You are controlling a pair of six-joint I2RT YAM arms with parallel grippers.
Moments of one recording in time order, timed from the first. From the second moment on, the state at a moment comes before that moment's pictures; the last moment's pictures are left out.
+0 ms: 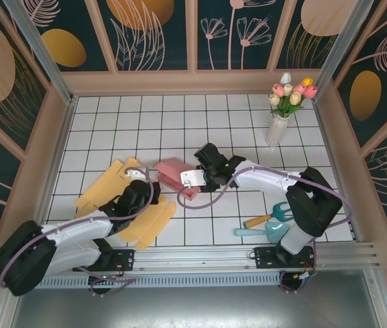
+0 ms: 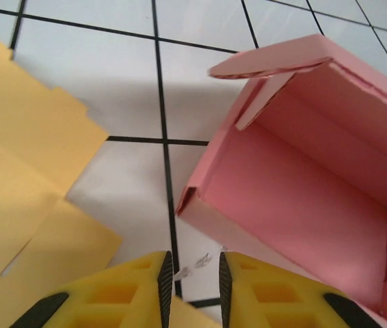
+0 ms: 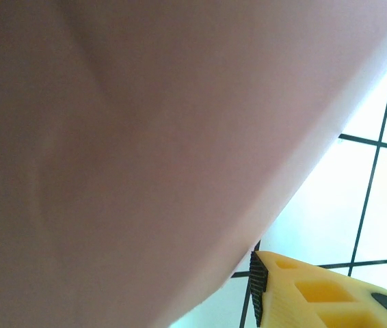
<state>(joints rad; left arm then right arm) -0.74 1.05 0.24 0.20 -0.32 -0.64 0.84 1.63 1.01 -0.43 0.01 -1.03</state>
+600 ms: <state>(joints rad) -0.74 0.94 0.40 0.05 -0.45 -0.67 0.92 1.69 1.04 -0.48 0.14 -1.06</state>
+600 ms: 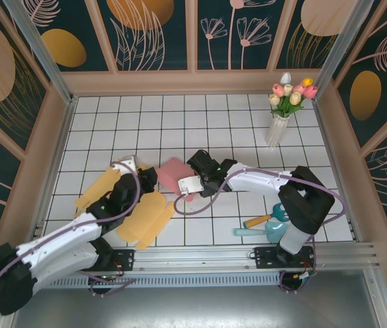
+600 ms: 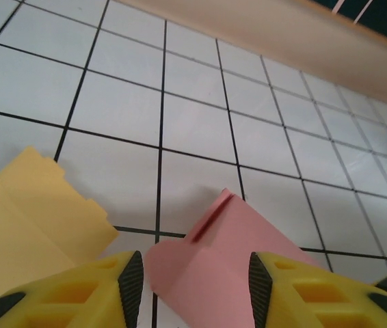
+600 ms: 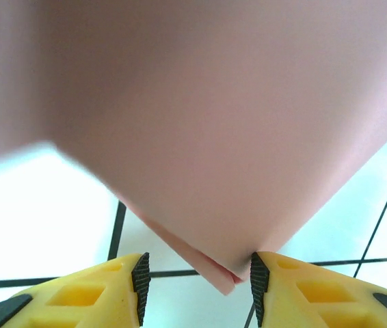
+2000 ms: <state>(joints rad) -0.73 1.47 0.50 0.22 -0.44 -0.60 0.91 1.43 0.65 0.00 0.32 1.23</state>
